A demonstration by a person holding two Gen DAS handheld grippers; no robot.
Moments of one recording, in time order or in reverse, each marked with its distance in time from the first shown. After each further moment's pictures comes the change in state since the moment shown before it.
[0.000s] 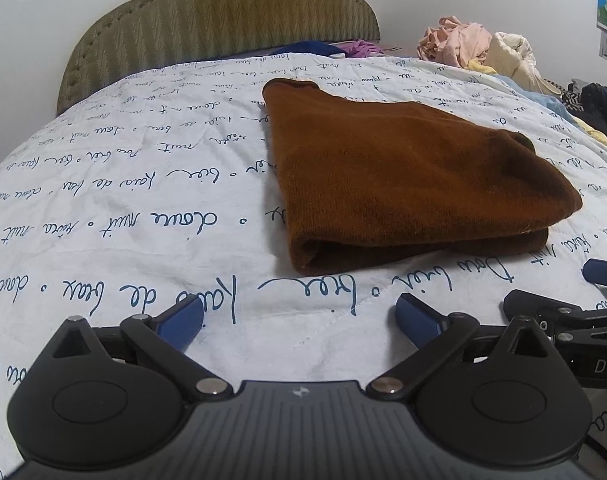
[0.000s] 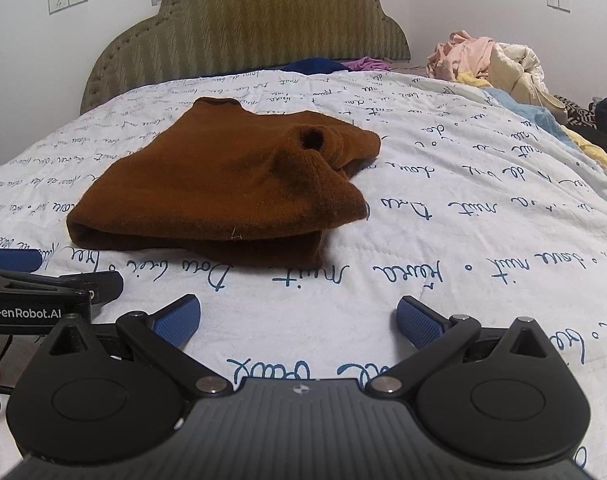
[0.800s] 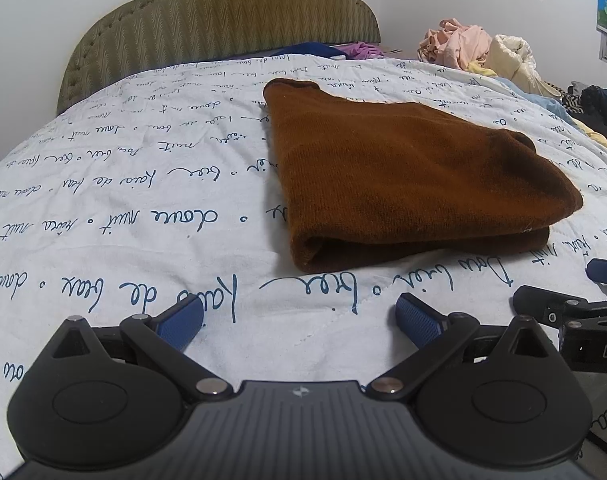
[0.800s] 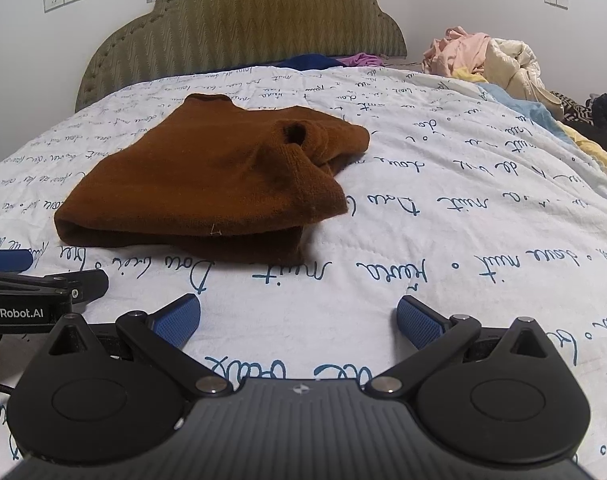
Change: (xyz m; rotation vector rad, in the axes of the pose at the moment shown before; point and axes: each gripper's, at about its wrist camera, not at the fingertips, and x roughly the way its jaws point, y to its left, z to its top) left arm -0.001 0.002 -0.002 -0.001 -0.006 -0.004; right arm 0.003 -0.010 0.000 0.006 0.013 -0.006
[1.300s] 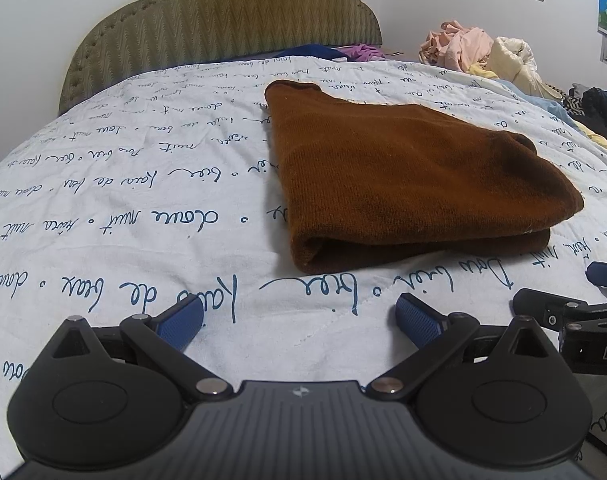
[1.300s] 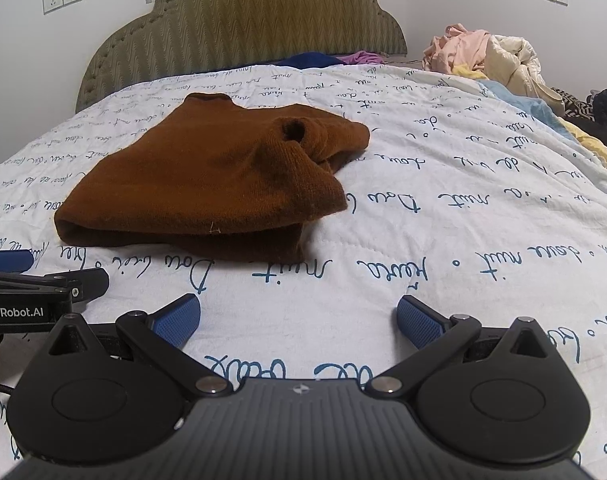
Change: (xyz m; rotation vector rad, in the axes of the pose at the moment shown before) left arm -0.001 0.001 0.001 -0.002 -0.002 -0.001; right arm 0.001 0.000 0.000 0.004 0.002 0.003
